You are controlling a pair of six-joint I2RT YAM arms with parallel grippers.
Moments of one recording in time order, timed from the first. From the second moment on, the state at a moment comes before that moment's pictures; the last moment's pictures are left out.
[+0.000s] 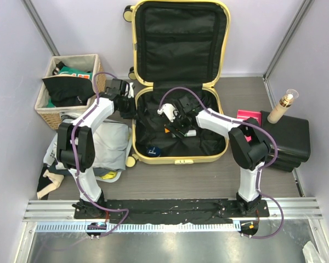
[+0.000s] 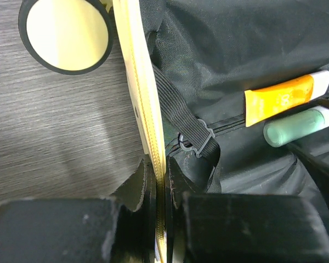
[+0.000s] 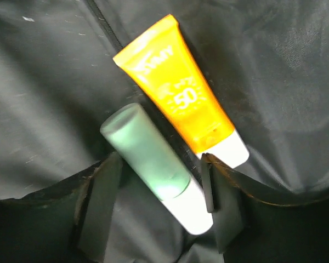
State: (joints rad) left arm -0.24 1.84 1.45 -0.61 0.24 -0.27; right arm 0.60 1.92 1.37 -0.48 -0.11 -0.47
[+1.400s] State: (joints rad) left arm -0.25 1.84 1.45 -0.62 0.24 -0.26; right arm 0.22 1.38 1.36 -0.80 0.37 0.08
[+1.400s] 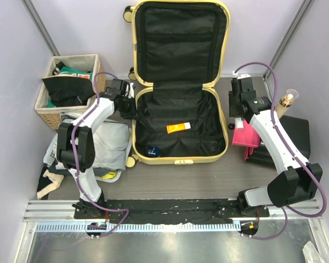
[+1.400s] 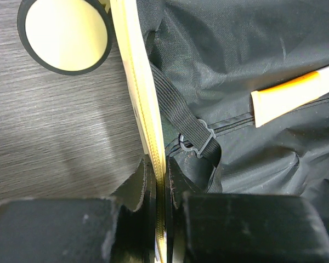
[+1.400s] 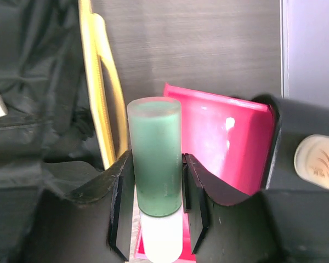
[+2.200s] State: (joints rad) left arm -0.27 1.84 1.45 -0.62 0.20 -0.26; right arm 0.11 1.37 1.20 -0.81 0.43 0.19
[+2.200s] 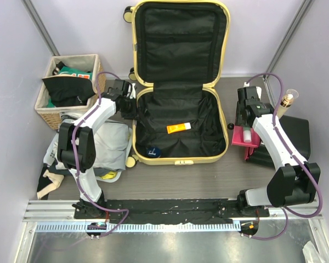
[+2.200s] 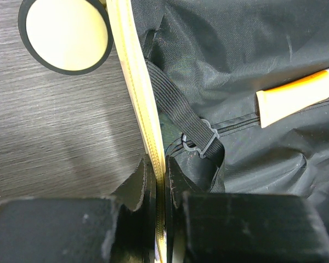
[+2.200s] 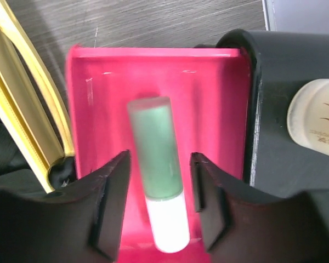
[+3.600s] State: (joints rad) left arm -0.29 1.84 1.46 -0.63 0.17 -0.24; right arm 0.59 1.60 1.29 -0.52 -0.03 -0.20
